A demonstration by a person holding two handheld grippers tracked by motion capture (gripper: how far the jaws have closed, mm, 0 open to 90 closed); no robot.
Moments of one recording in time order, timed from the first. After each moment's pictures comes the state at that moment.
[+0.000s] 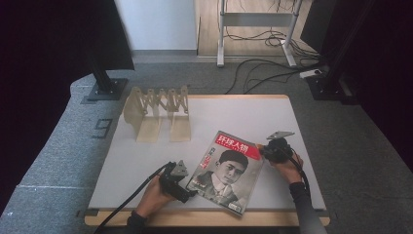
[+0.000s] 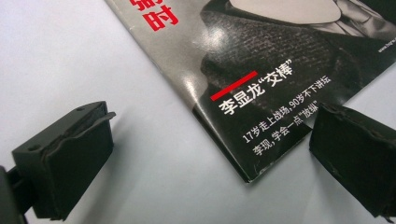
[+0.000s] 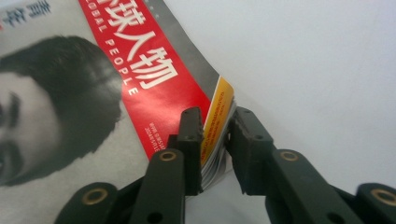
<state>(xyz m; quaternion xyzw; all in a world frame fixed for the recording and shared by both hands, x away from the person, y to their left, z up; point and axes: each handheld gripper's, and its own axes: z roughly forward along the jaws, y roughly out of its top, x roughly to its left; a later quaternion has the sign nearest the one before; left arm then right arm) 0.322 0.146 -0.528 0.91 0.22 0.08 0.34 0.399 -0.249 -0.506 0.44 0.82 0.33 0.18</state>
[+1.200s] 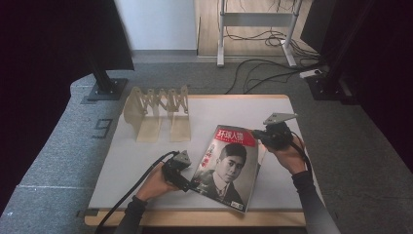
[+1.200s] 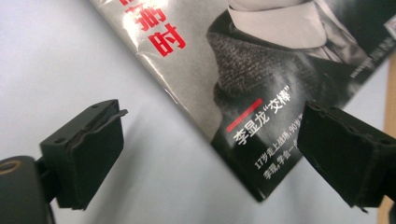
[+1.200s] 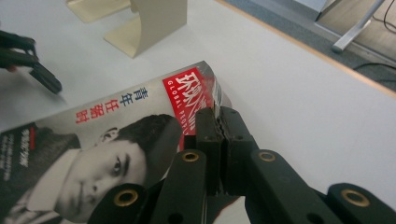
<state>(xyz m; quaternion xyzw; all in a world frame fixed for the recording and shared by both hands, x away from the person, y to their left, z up) 0.355 0.138 -0.506 0.92 0.20 0.00 0.33 0.382 -0.217 -0.394 0.34 0.83 0.40 0.19</state>
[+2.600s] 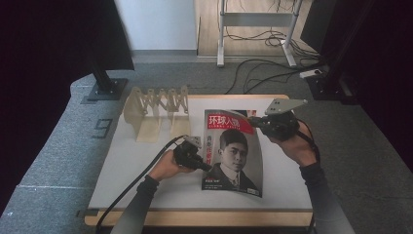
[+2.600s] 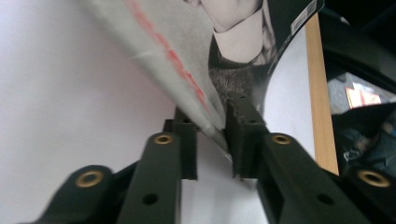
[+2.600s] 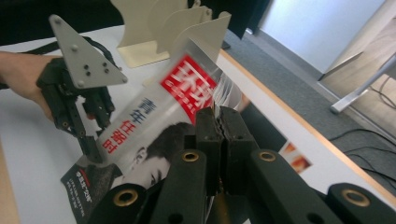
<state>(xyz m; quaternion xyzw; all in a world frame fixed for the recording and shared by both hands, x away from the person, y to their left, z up) 0.401 0.105 -0.477 0.91 0.14 -0.10 0.37 0.357 -0.203 -0.313 0.25 0.83 0.44 0.23</state>
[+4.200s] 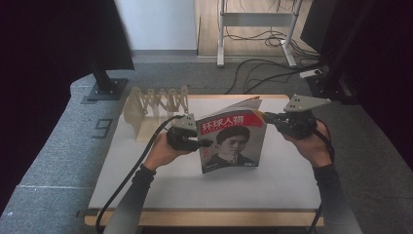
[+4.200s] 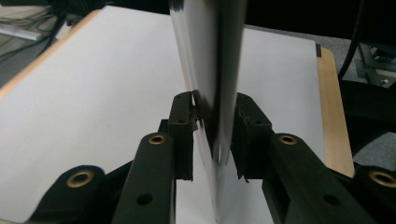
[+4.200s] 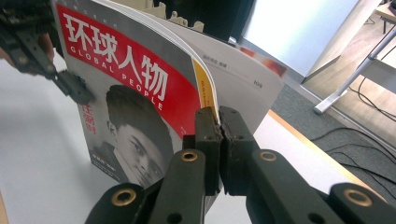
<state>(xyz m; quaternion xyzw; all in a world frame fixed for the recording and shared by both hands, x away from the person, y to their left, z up) 0.388 0.109 -0.373 0.88 0.11 0.07 0.45 0.350 -0.238 -0.302 0.27 0.81 0.45 0.25</state>
